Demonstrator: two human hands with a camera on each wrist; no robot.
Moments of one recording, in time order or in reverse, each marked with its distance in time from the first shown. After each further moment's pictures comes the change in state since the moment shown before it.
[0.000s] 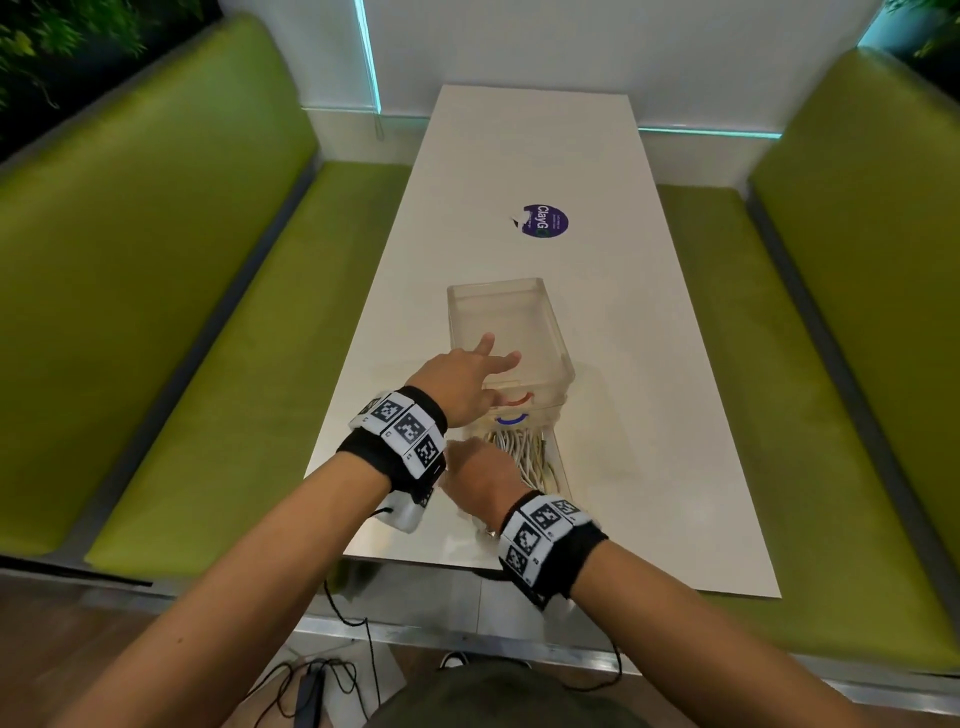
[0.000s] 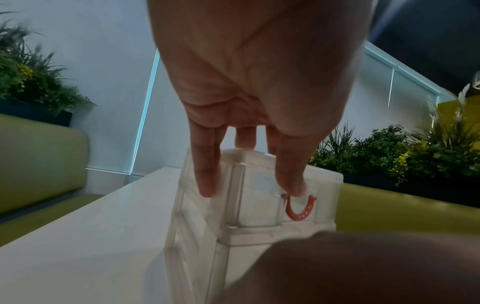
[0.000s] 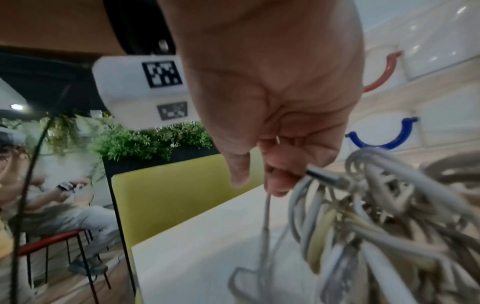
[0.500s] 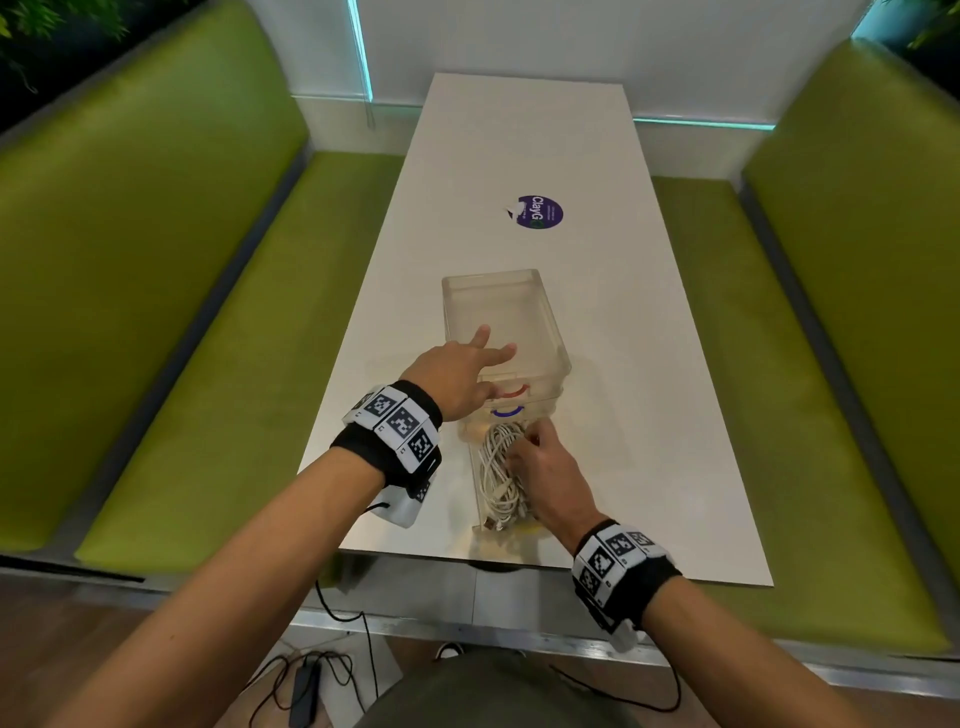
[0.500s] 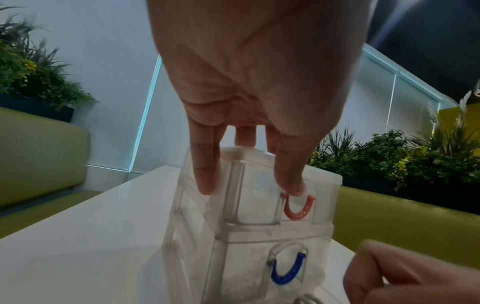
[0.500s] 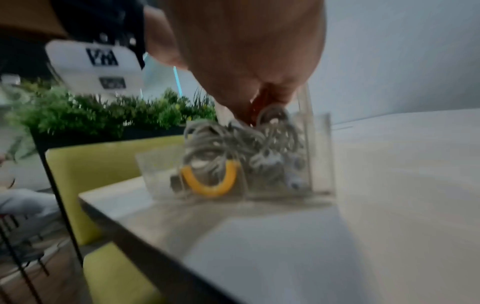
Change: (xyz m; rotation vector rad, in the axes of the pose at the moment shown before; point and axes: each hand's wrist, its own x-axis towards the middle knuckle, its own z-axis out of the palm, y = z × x) left_hand 0.002 -0.005 0.005 -0.006 0.022 0.017; right_hand -0.034 0.077 0.019 0.397 0.324 0.125
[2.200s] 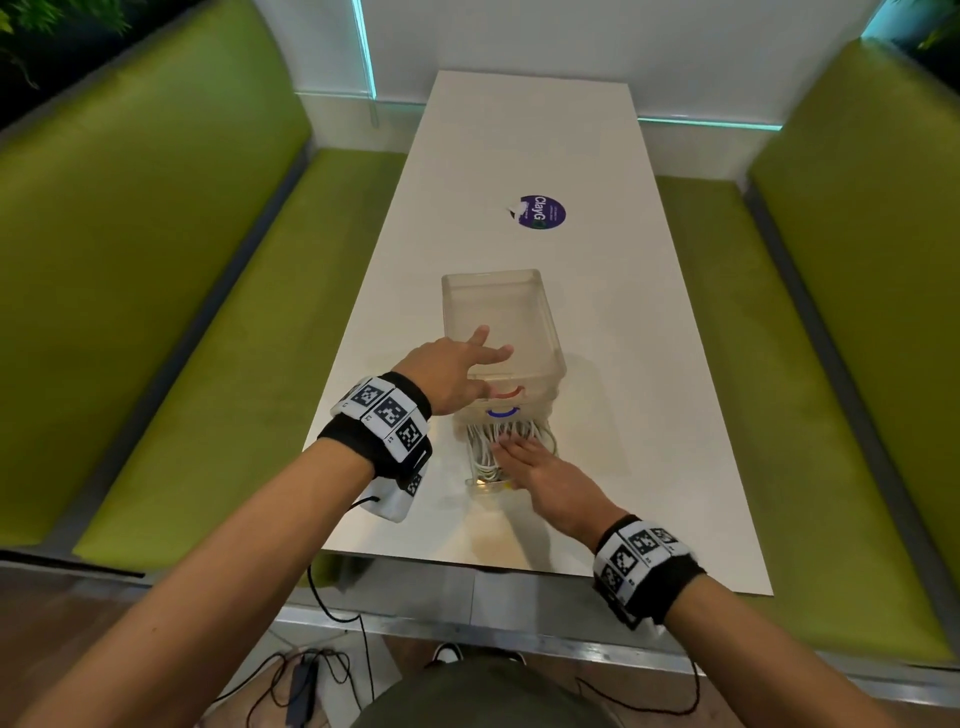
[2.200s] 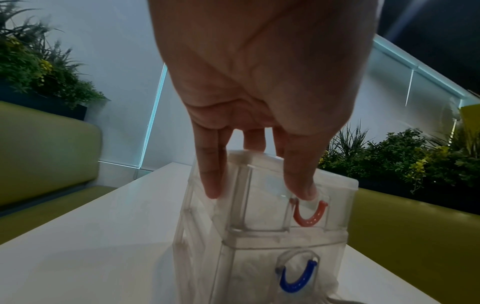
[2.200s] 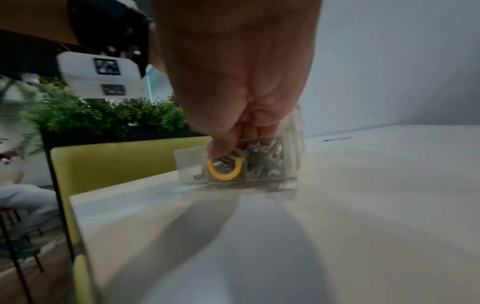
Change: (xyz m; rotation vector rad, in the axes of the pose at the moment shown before) left_hand 0.006 -0.009 -0.005 -0.052 -0.030 -0.004; right_hand 0.012 0.026 -0.011 -0.491 -0.308 -0.434
